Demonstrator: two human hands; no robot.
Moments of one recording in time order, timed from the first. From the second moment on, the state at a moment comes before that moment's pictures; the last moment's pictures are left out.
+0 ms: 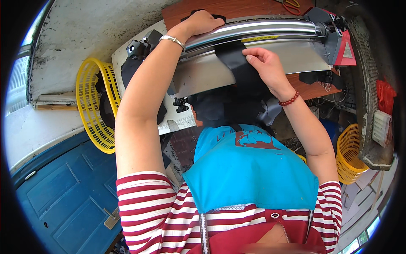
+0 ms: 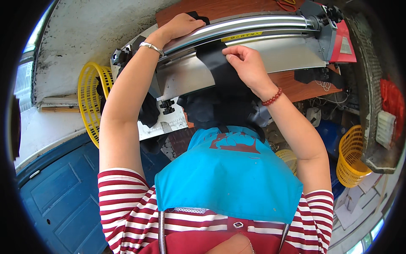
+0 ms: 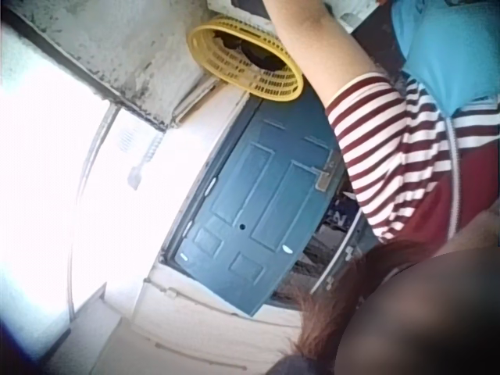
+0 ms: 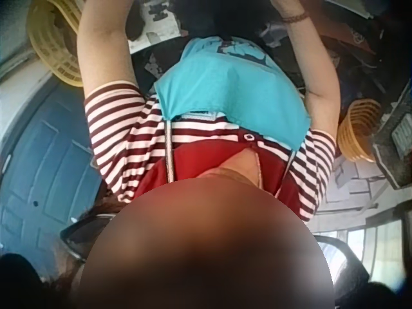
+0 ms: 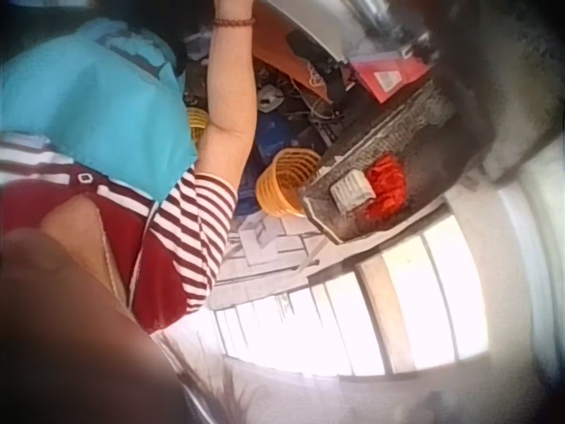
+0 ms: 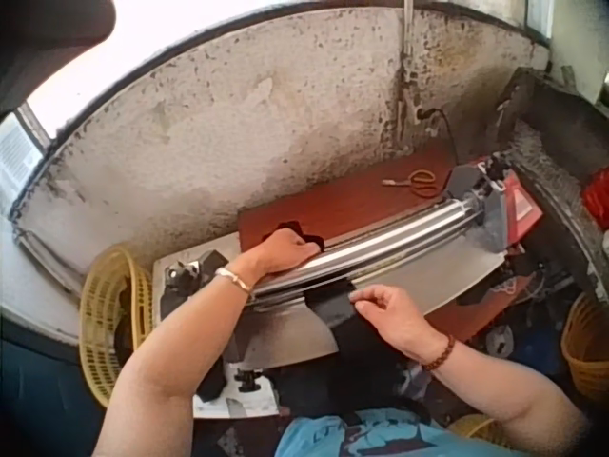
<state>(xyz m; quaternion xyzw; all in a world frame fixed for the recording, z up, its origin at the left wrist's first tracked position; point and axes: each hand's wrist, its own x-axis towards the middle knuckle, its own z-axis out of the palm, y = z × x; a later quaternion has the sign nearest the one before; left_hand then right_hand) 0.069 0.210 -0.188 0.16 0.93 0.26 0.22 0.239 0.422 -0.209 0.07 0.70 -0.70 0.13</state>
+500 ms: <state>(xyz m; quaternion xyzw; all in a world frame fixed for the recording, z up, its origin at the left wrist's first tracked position) 0.015 0.202 -0.125 -0.10 0.84 0.53 0.07 0.321 0.390 -0.279 -0.28 0.89 -0.35 0.02</state>
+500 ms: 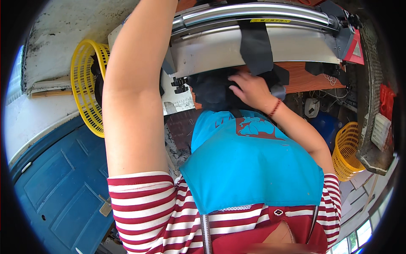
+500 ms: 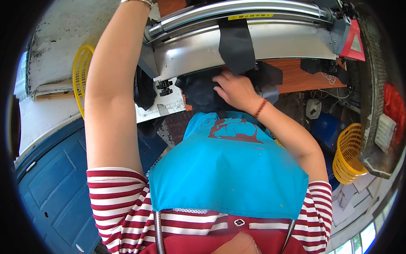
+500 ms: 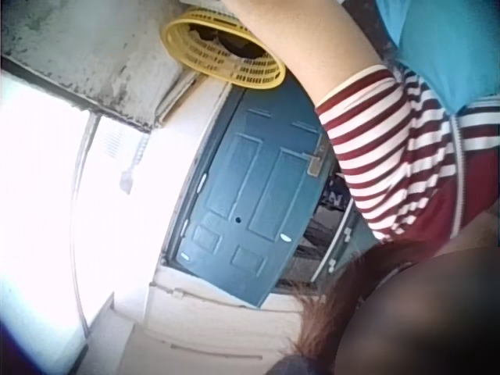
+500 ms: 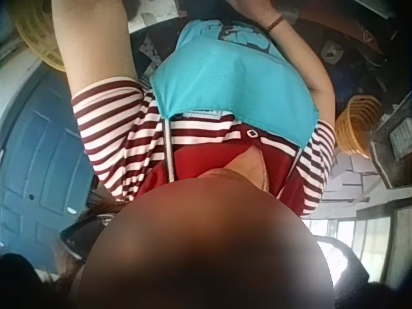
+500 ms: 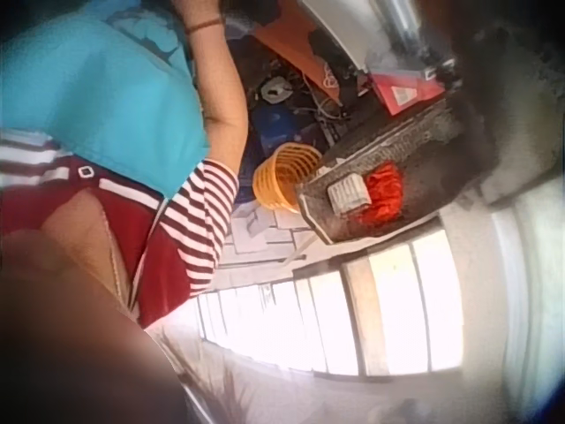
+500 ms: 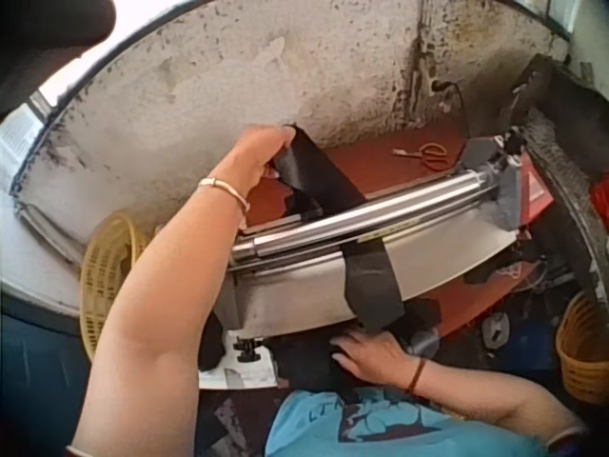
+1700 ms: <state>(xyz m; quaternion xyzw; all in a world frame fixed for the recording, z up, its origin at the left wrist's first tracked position) 0.027 0.187 -0.236 0.08 0.92 0.29 0.23 0.244 0.444 -0.189 -0.04 0.92 -0.39 0.03</state>
